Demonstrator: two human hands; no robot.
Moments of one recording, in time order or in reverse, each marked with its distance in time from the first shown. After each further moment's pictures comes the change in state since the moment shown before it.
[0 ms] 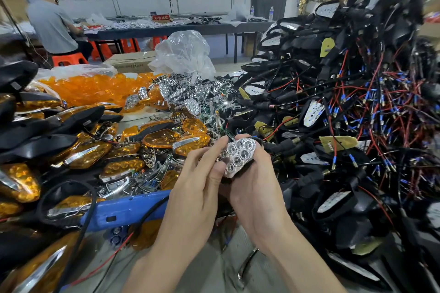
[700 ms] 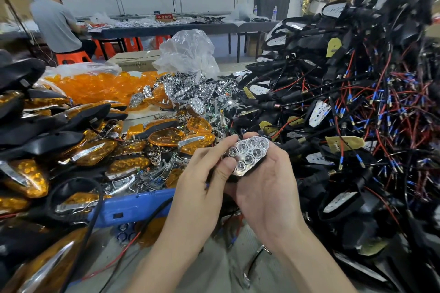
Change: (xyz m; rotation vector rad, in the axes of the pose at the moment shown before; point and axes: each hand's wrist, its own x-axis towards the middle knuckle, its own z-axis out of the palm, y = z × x) left_hand 0.007 0.009 -0.005 -0.283 0.001 -0.131; right_hand -0.003 -0.006 -0.003 0.077 -0.192 0.002
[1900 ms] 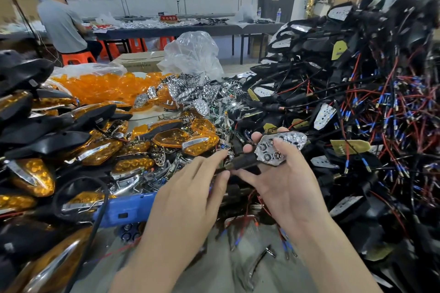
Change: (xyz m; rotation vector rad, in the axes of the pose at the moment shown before) left_hand -0.013 0.010 -0.024 0.757 -0.014 0.154; right_hand 0.008 -0.017 -0.021 0.085 0.132 -0.104
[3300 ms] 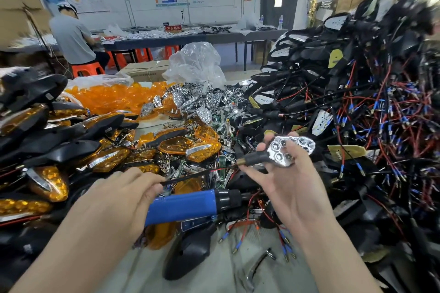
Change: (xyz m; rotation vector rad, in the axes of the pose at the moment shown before) left_hand -0.010 -0.049 -0.079 0.268 -0.163 -0.053; right_hand -0.002 -0.014 -0.001 0.082 0.017 -0.015
